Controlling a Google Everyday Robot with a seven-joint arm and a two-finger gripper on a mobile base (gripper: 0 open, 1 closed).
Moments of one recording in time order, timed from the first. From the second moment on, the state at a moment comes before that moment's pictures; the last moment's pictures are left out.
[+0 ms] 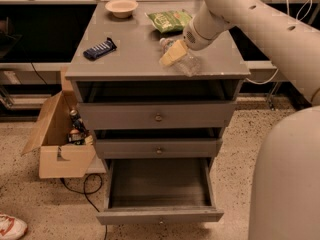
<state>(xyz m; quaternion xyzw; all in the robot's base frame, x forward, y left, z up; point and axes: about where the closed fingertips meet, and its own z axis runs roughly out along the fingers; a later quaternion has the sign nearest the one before) 0.754 -0.081 0.851 -0.34 0.89 0.08 0.30</state>
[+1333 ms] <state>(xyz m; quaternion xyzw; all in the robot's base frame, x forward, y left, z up) 0.733 -0.062 0.852 -0.38 0.86 0.12 0.31</state>
